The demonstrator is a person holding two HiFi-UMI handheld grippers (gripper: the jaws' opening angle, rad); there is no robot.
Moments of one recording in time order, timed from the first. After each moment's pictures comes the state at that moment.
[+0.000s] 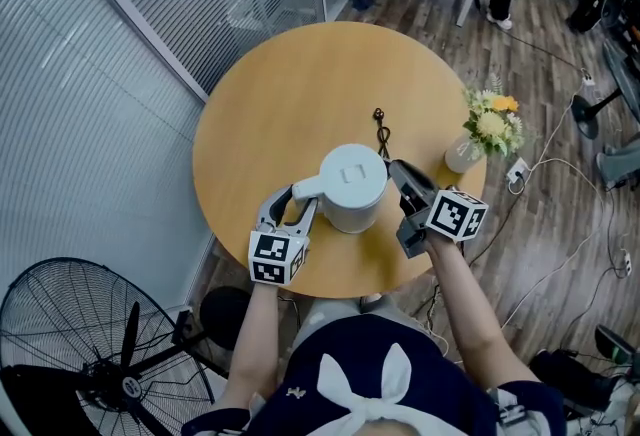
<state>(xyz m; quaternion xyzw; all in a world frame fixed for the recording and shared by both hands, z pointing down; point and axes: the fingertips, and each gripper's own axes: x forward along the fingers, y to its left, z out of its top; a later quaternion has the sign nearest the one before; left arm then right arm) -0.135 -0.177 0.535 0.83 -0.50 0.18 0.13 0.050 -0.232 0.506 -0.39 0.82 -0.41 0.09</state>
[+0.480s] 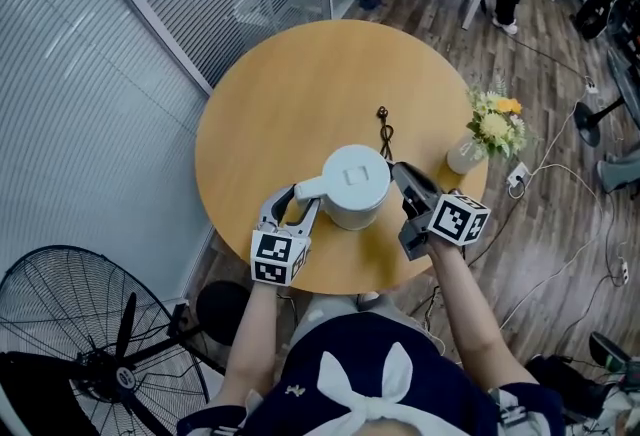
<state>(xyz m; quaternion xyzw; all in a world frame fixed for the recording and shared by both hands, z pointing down) -0.134 -0.166 0.535 0.83 -0.50 0.19 0.12 0.051 -0.221 0.507 -0.38 0.83 -0.40 0.08</state>
